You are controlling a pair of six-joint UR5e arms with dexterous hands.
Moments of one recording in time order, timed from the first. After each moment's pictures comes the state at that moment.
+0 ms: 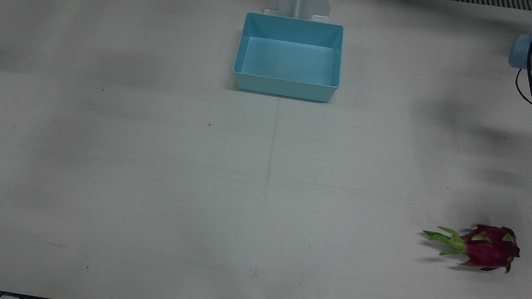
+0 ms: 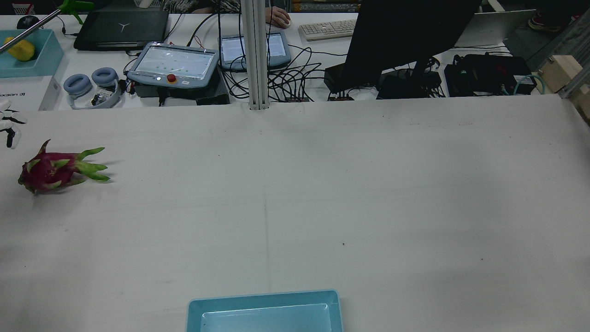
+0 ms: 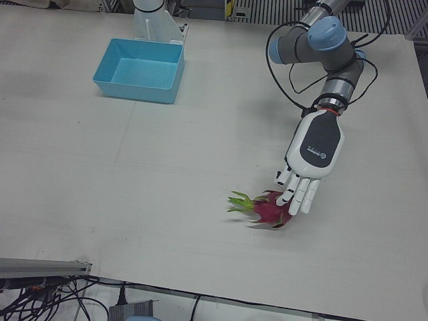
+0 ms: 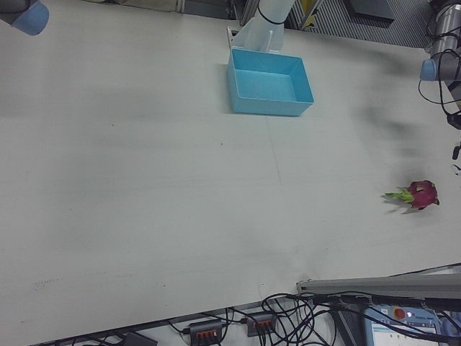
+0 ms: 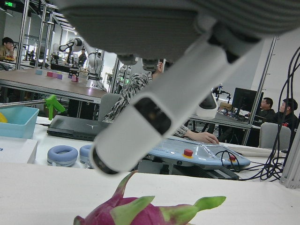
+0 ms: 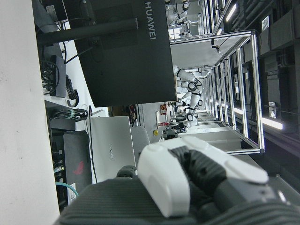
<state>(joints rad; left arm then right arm) -1.08 -1.58 -1.85 0.18 1.42 1.41 1.53 -1.64 1.64 -3.27 -1.57 0.14</state>
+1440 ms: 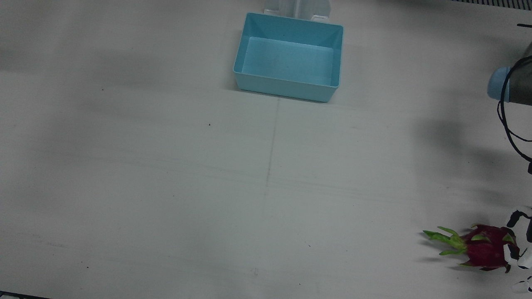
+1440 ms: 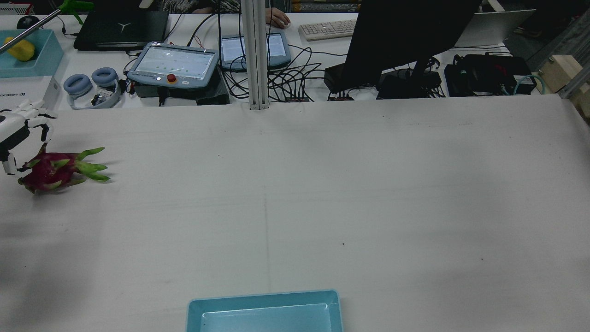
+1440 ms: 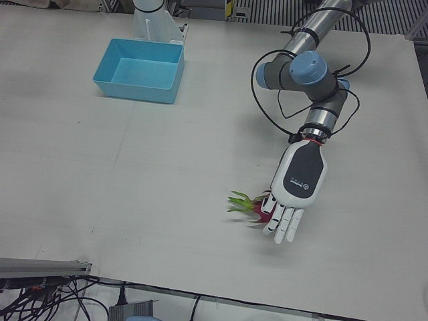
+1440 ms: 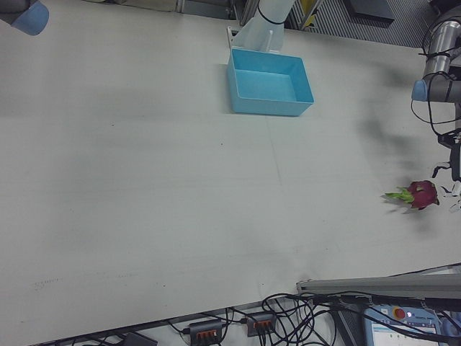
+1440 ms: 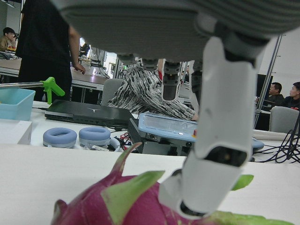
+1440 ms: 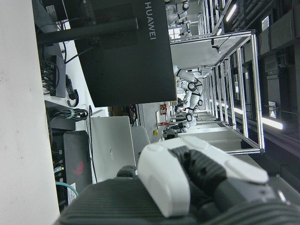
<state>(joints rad) -1.05 -1.76 -1.63 0.19 1.42 1.43 1.53 -1.64 1.64 -3.27 -1.57 0.14</state>
